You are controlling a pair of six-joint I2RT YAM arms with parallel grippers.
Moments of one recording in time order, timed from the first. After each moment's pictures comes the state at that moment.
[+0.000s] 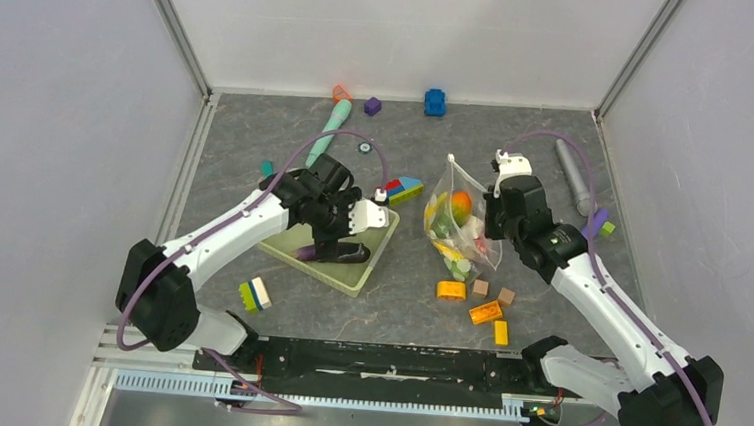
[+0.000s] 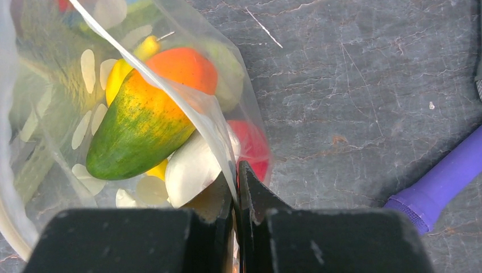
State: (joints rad) left arm -0.61 1.40 1.13 -0.86 0.27 0.82; right arm 0.48 1.04 0.88 -0.51 0.24 0.21
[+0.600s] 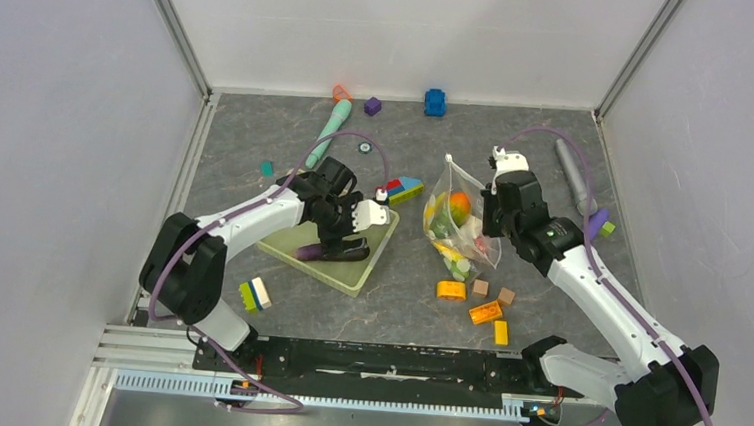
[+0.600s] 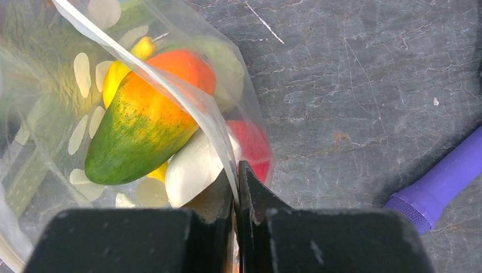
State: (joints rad) left arm -0.55 1.56 1.04 -0.66 0.29 0.83; right arm 0.48 1.10 0.91 -0.54 0.24 0.23
